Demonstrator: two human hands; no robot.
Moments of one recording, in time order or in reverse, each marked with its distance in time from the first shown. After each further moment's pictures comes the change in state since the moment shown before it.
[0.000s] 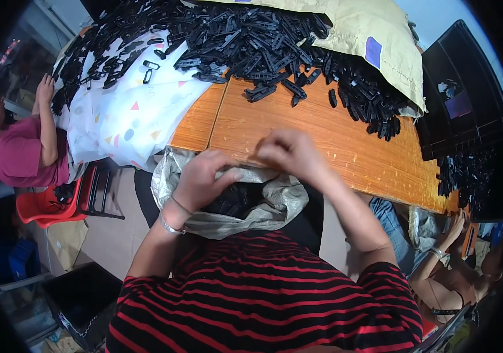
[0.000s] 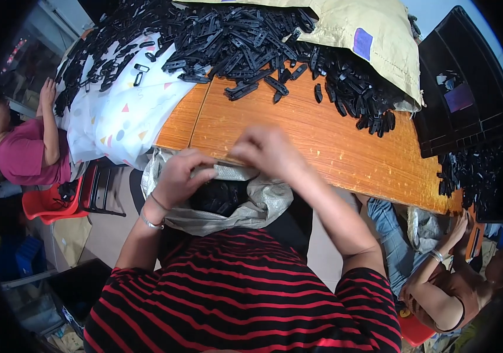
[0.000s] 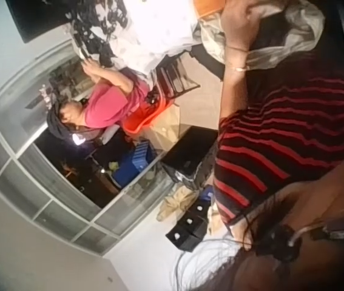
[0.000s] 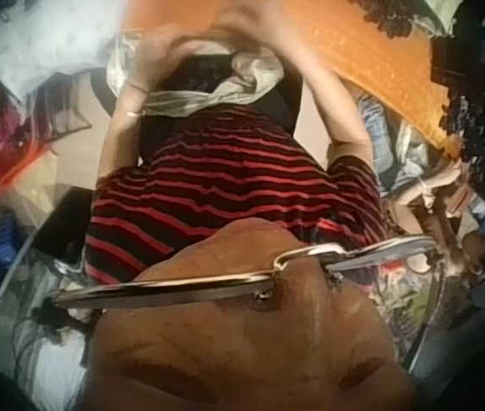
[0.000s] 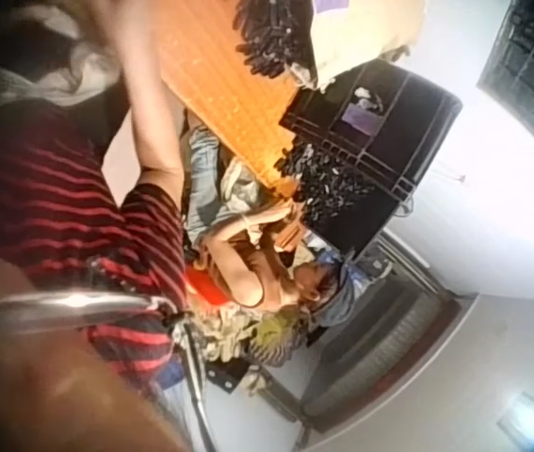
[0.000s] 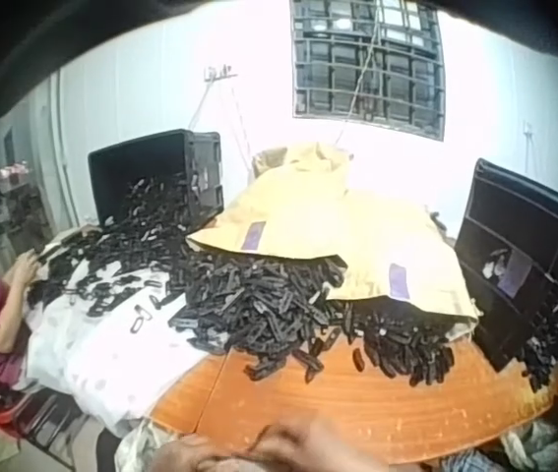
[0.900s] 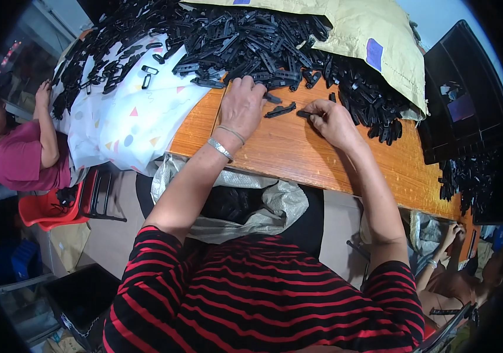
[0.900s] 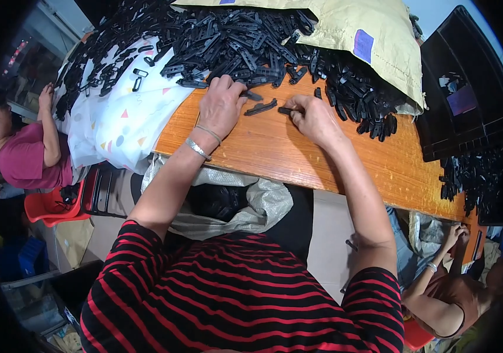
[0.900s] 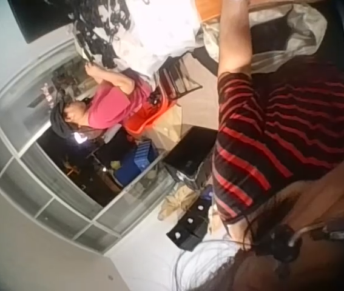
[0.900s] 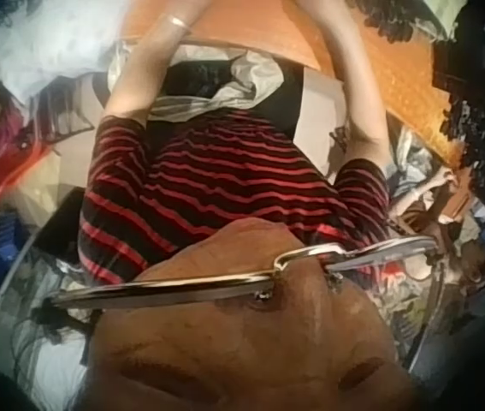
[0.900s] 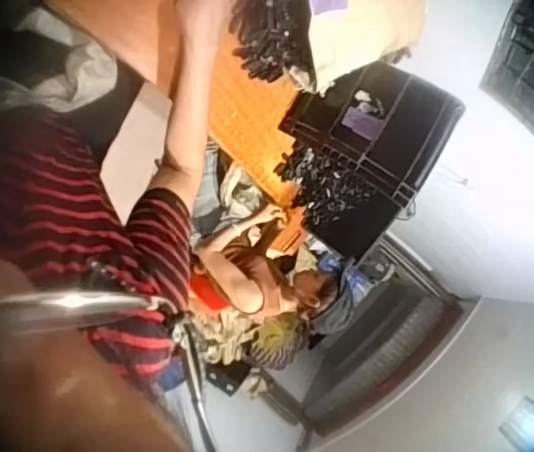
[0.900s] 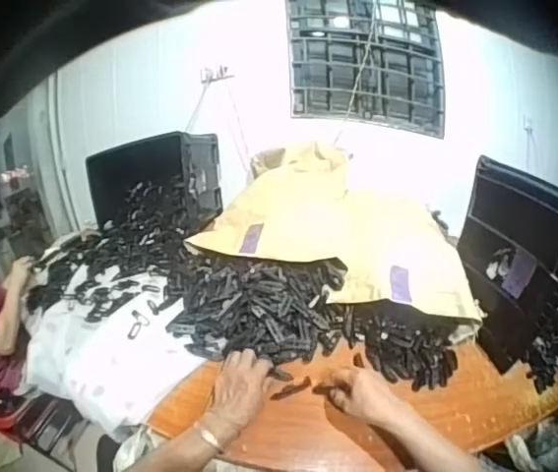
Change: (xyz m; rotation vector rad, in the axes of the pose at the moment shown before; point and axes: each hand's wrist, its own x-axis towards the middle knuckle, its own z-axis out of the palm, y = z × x) left_hand 0.138 -0.041 0.064 0.456 0.261 0.008; right_hand 0.025 0.039 -0.090 -0.480 0.191 0.101
